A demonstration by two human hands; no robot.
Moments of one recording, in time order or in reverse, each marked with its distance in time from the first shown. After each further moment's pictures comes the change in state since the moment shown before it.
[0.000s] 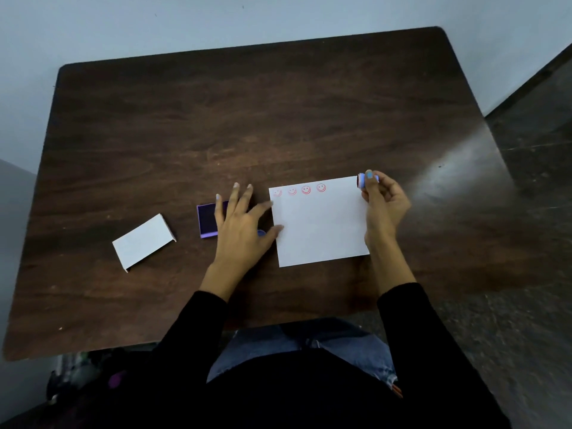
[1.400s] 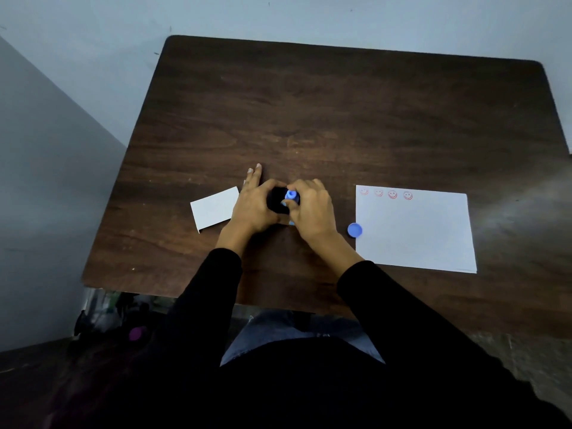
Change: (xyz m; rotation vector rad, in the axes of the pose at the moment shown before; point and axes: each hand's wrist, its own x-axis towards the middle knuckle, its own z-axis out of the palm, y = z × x) left_hand 0.001 -0.104 -0.031 -0.424 -0.103 -0.266; right_hand -0.147 0.033 0.130 -0.928 -0.834 -0.774
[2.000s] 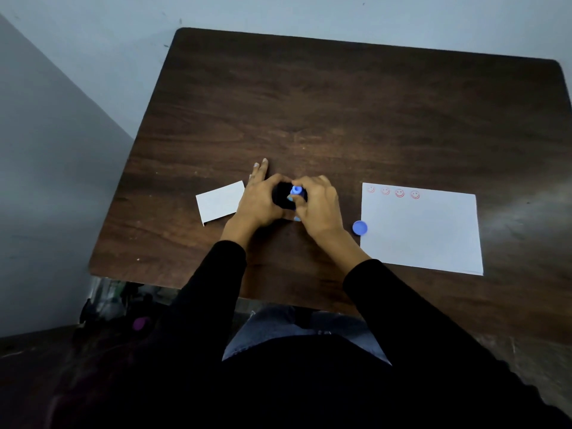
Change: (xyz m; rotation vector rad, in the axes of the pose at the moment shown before) left_hand 0.000 0.007 0.001 -0.011 -0.009 -0.022; right_hand 0.001 0.008 -0.002 0.052 -0.005 -0.024
